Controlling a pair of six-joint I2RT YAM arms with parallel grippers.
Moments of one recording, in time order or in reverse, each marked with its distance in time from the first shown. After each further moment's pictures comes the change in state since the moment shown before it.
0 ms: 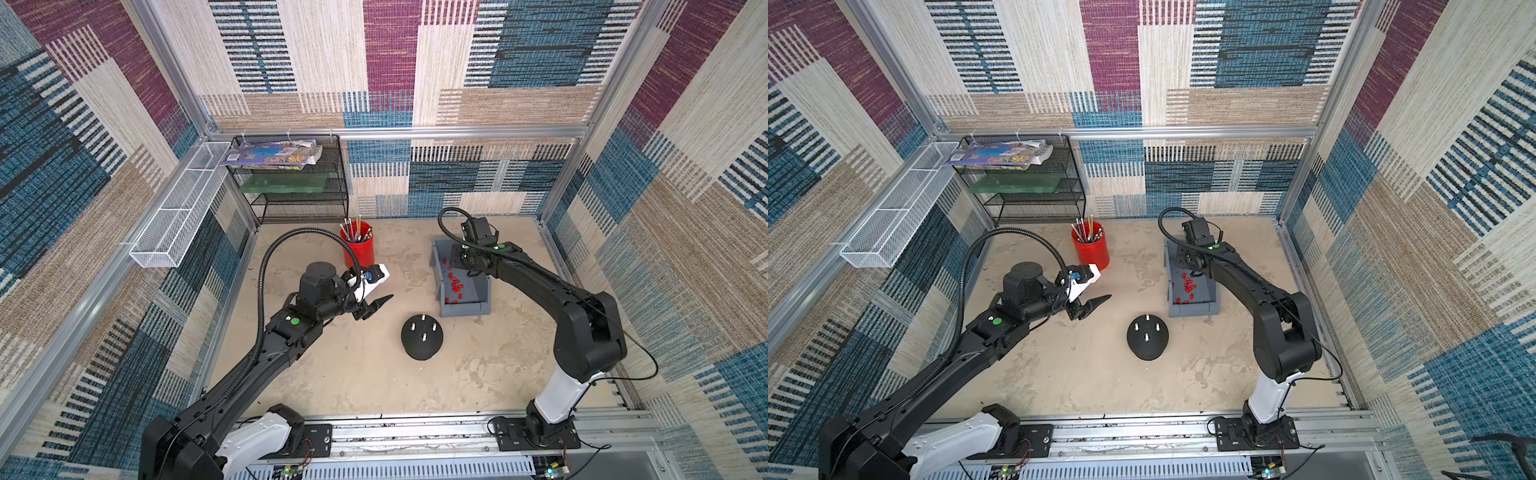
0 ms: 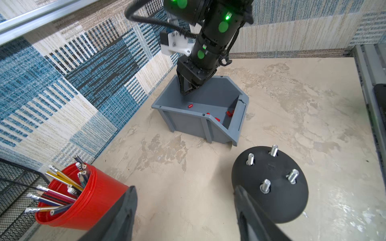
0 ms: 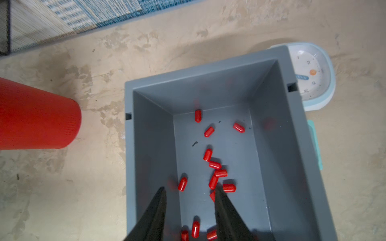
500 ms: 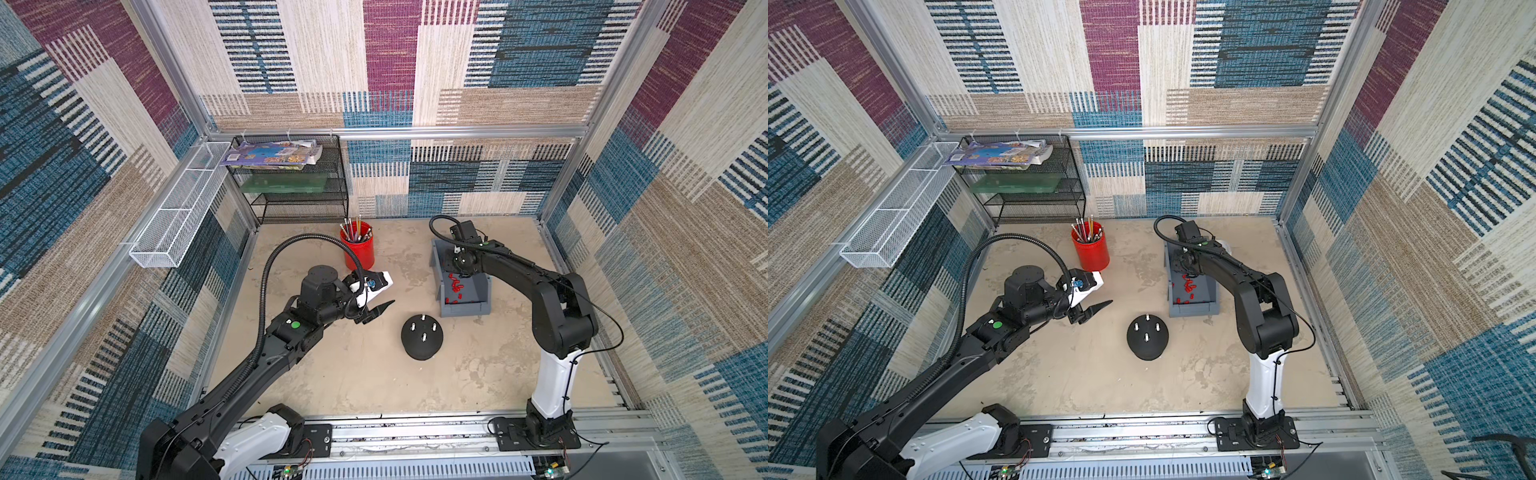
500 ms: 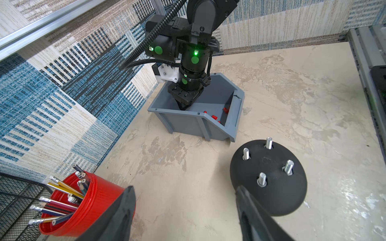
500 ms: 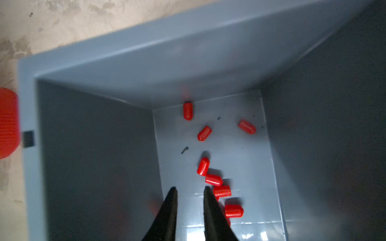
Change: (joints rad) left arm -0.022 -0.010 -0.016 -0.005 -0.004 0.076; right arm -0.007 0.182 0.076 -0.021 0.013 0.008
